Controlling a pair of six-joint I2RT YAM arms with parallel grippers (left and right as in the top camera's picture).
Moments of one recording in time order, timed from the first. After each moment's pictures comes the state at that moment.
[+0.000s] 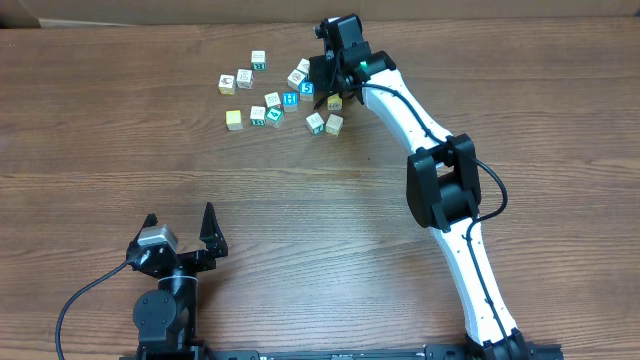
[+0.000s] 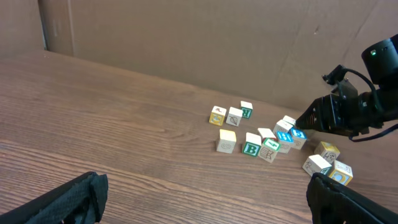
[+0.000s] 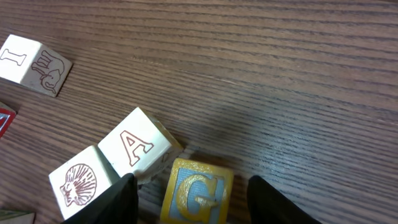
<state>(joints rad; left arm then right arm) 0.03 0.02 0.01 -0.07 -0.08 -0.23 0.40 2.69 2.41 -0.57 -0.07 0.15</state>
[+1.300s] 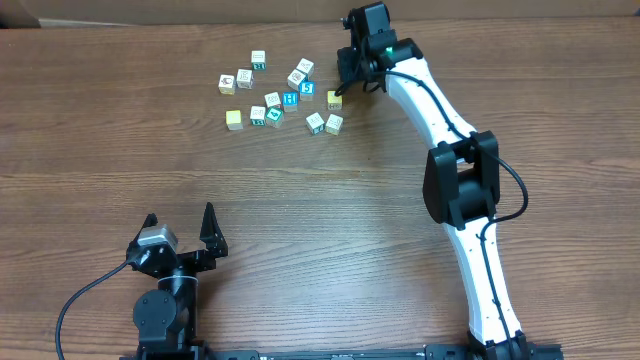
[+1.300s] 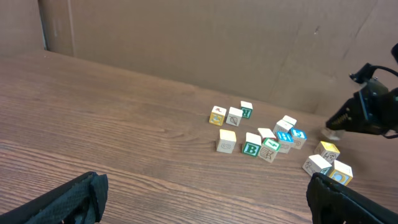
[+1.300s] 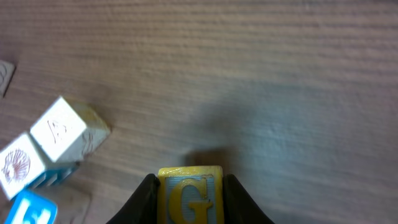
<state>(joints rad) 0.03 0.02 0.01 -0.07 -0.08 -0.23 0.32 2.62 2.40 -0.72 -0.06 0.15</state>
